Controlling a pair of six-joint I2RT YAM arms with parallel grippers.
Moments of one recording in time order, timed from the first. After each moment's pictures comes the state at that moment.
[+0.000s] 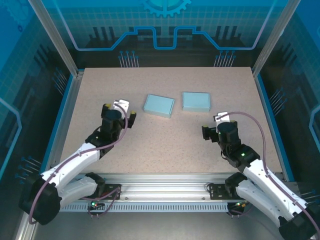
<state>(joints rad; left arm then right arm) -0.44 1.01 0.56 0.03 -0.49 0.09 0.47 0.68 0.50 -0.37 0.44 0.08</state>
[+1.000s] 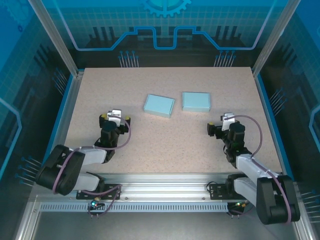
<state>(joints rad) -0.27 1.38 0.26 0.81 -0.38 0.07 0.06 1.05 0.23 0.40 0.02 -0.03</state>
